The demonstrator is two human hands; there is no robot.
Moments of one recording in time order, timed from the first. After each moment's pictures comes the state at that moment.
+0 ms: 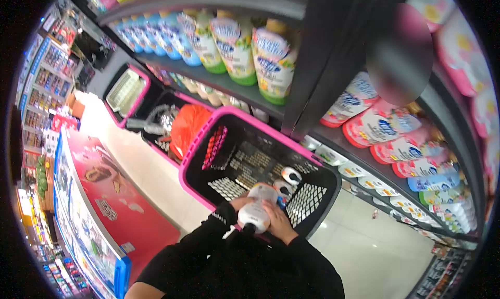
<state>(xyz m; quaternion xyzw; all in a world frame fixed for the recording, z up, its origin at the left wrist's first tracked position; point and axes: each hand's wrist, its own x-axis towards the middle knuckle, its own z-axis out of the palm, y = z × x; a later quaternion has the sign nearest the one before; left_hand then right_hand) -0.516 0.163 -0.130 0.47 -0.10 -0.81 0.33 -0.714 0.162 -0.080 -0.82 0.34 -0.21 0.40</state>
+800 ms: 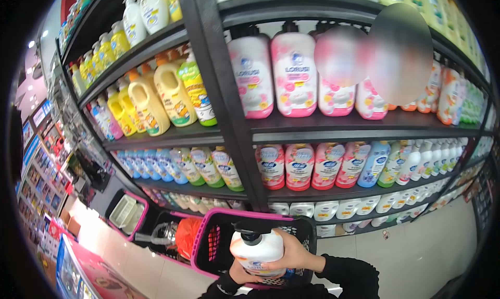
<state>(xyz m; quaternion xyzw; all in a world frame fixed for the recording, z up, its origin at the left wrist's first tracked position) -0.544 0.177 0.108 0.29 -0.68 -0.55 0.40 -0.751 0.159 0.201 -0.70 0.34 -0.40 0.48</state>
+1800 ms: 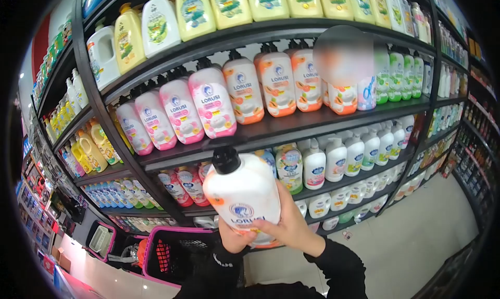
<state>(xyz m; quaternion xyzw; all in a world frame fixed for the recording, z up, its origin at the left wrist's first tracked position) -0.924 0.200 0.254 0.08 -0.61 -0.56 0.56 -1.067 0.251 0.291 -0.64 0.33 -0.63 0.29</state>
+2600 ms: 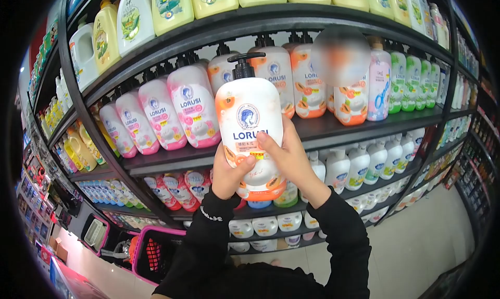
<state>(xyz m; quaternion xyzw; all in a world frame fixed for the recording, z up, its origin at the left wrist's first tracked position) -1.012 0.064 0.321 0.12 -0.67 -0.47 0.57 -1.149 0.109 0.348 -0.60 0.26 -0.70 0.29</state>
